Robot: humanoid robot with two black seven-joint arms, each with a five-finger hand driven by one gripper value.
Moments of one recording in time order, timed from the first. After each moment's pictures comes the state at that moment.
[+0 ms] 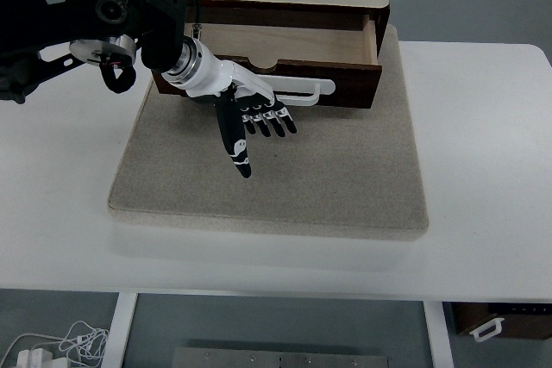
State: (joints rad) left arm -1.54 0.52 -0.04 -1.35 0.44 -0.52 0.56; right arm -0.01 0.00 -0.01 0.18 -0.04 -0.05 0.03
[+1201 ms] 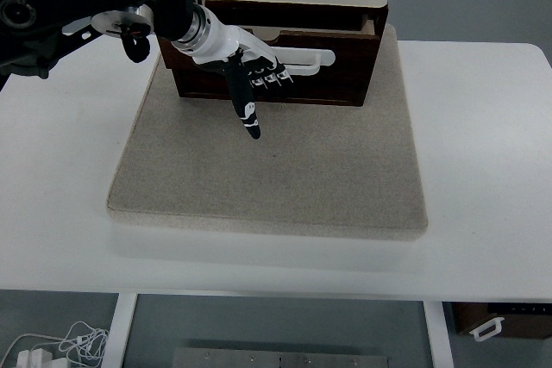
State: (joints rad) left arm -1.56 0.42 -0.06 -1.14 0.49 -0.52 0.56; right arm -0.01 0.00 -0.01 0.18 -0.04 -0.05 0.03
